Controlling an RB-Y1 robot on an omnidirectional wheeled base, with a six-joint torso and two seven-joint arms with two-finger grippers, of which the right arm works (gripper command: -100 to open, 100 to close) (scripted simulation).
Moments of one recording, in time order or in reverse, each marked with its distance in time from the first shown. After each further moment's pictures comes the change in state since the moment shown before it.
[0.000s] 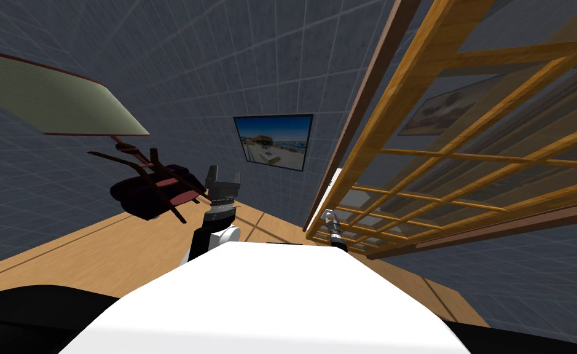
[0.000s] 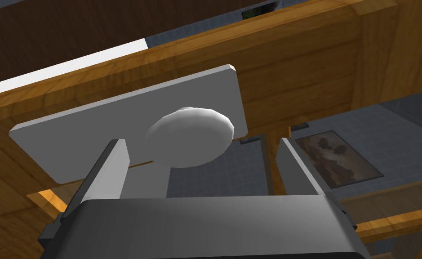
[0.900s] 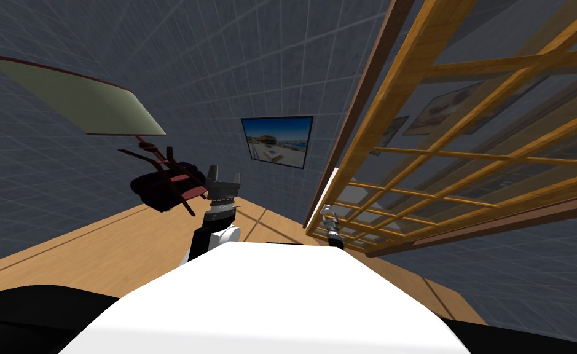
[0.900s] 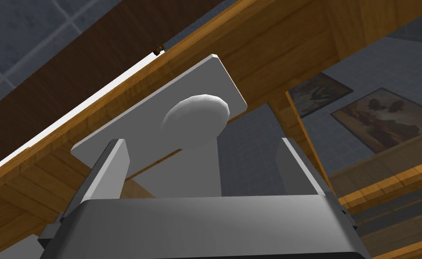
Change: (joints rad) arm -0.025 0.022 0.029 -0.011 -0.075 0.039 -0.235
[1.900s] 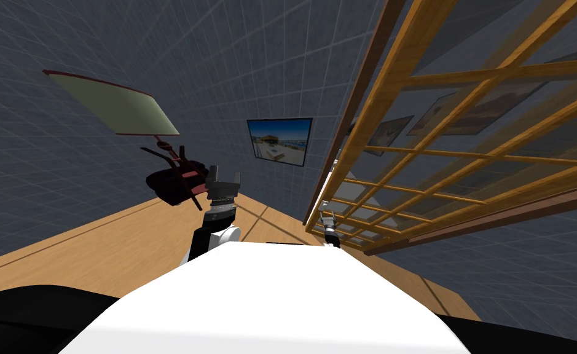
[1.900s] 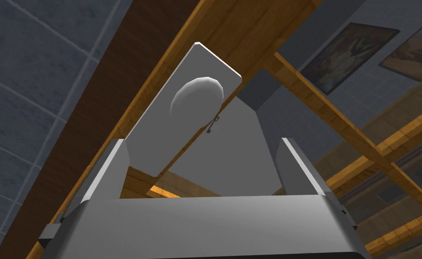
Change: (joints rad) arm -0.042 0.020 0.030 0.015 -0.086 0.032 -0.253
